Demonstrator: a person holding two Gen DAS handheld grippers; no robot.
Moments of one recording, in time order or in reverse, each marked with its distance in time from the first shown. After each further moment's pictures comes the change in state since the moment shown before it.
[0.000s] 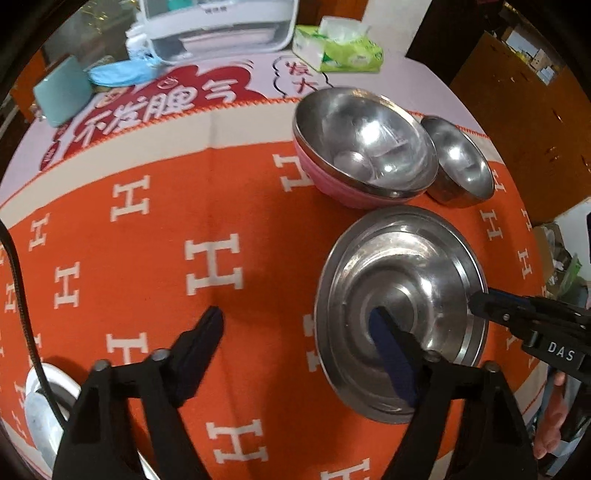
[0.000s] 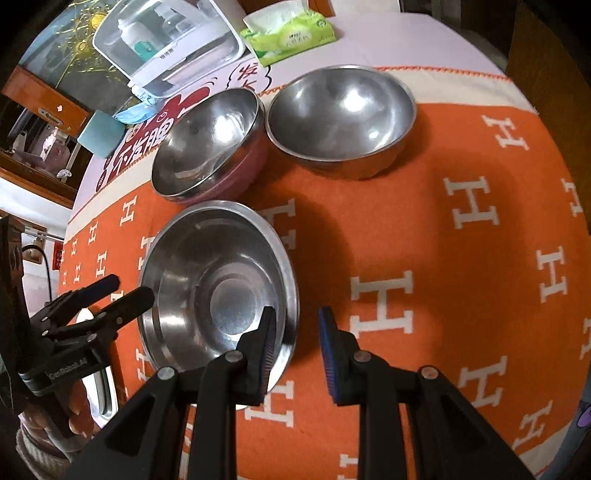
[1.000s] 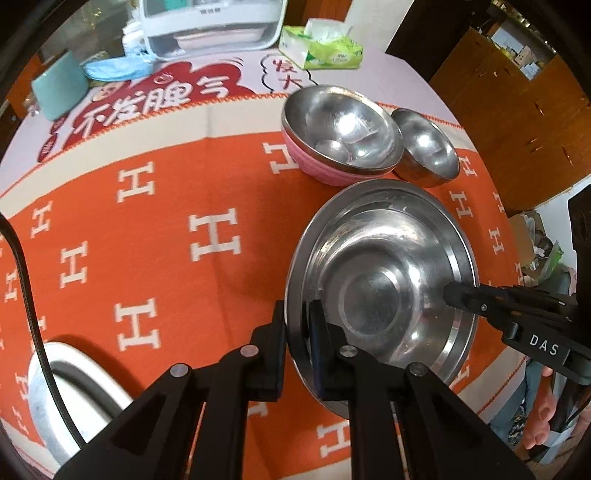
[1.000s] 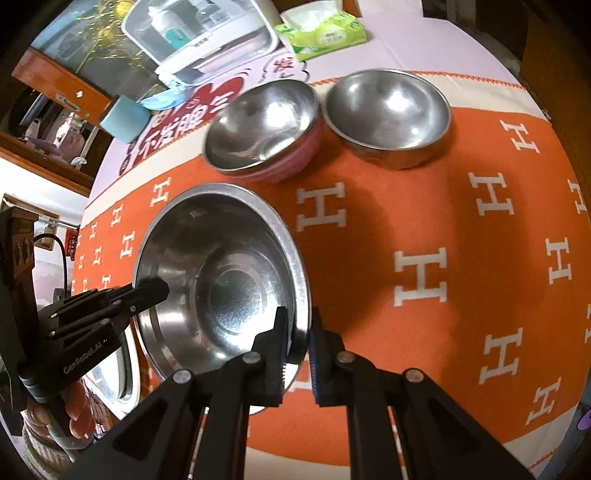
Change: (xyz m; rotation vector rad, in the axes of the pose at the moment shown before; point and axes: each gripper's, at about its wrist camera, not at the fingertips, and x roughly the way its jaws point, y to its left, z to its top) left arm -0.047 0.012 -0.025 0.022 0.005 -0.061; right arm -0.022 0.038 -0.018 -0.043 0.013 0.043
